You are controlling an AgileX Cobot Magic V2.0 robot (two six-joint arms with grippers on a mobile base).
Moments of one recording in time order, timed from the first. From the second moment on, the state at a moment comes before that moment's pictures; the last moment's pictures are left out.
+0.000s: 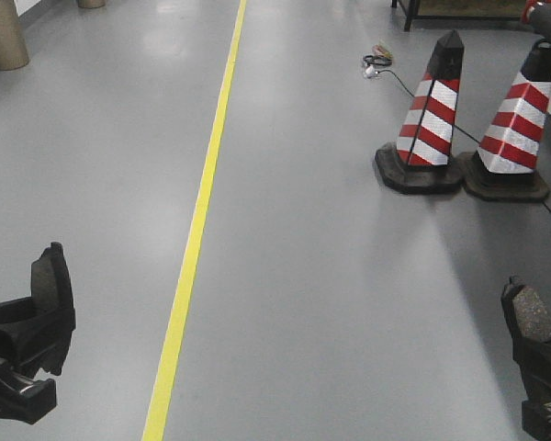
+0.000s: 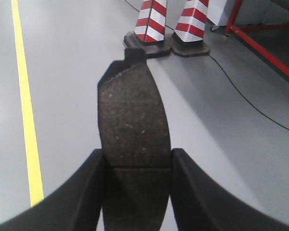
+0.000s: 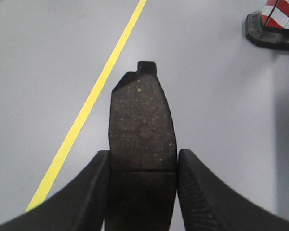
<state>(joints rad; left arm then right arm) -0.45 0.71 -0.45 0.03 0.25 -0.26 0.27 0.60 -0.49 -0.05 0.55 0.06</state>
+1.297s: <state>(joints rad) -0.45 0.71 -0.45 0.03 0.25 -0.26 0.27 0.60 -0.49 -0.05 0.55 0.06</state>
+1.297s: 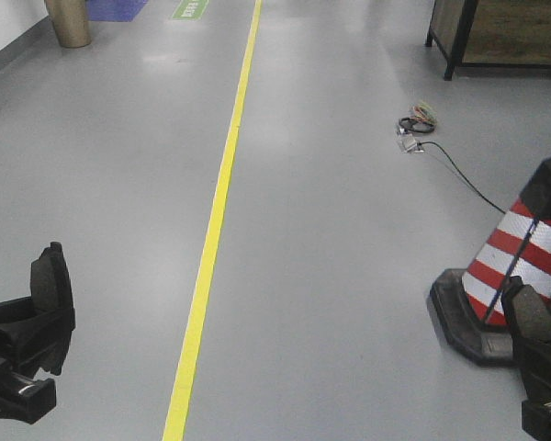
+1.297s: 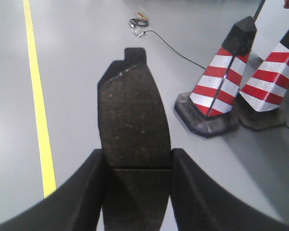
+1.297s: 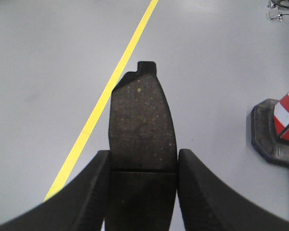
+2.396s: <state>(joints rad) -0.45 0.71 -0.45 0.03 0.25 -0.26 0.27 0.60 -0.49 -0.05 0.55 0.06</state>
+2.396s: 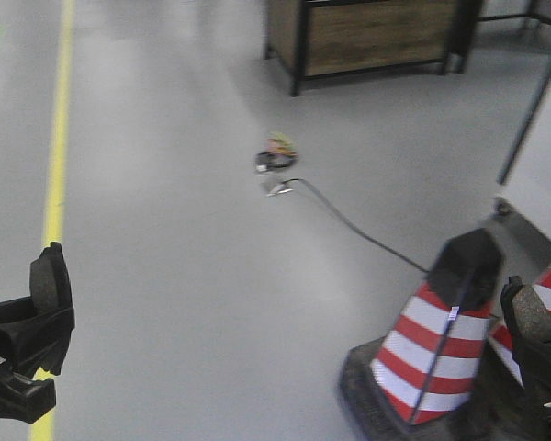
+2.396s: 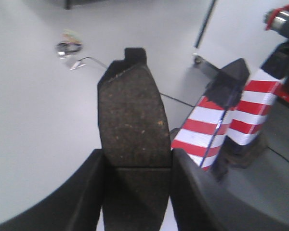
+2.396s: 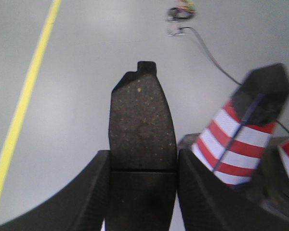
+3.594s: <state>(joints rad) -0.45 0.71 -0.45 0.03 0.25 -0.26 0.27 0.60 -0.49 -0.05 0.55 0.06</state>
